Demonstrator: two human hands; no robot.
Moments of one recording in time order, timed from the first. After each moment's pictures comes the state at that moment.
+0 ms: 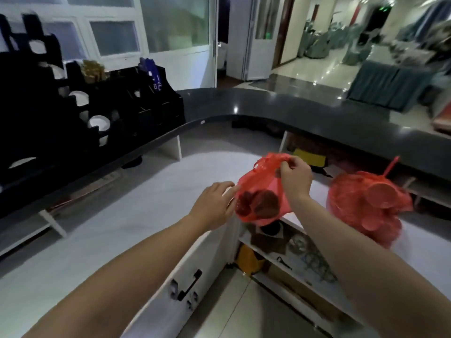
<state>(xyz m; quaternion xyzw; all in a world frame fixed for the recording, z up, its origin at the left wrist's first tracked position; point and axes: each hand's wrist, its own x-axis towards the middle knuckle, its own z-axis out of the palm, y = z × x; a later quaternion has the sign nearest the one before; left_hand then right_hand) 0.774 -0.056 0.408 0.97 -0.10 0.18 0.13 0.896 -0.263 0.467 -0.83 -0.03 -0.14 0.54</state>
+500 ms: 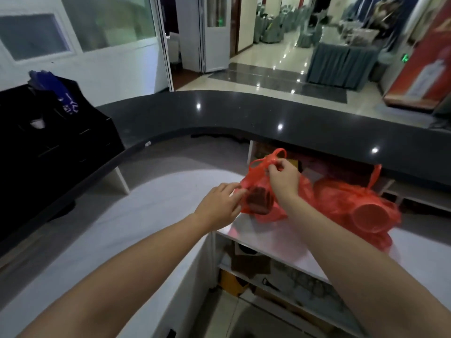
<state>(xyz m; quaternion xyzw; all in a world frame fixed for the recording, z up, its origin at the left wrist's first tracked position) 1.019 -0.107 0.403 0.96 -0.22 0.12 0.11 1.105 -0.299 0.434 -0.81 0.07 -0.13 0.56</state>
